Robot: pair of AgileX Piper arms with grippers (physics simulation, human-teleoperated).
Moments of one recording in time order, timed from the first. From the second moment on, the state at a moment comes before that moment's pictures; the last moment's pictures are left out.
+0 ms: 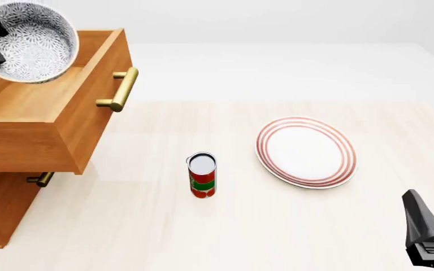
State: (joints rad) left arm 0.14 1.18 -1.21 0.63 -0.46; right arm -0.01 0.01 0.00 0.00 0.03
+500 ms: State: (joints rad) left arm 0.14 1.22 -1.21 0.60 -0.45; right arm -0.01 0.01 0.00 0.00 0.03
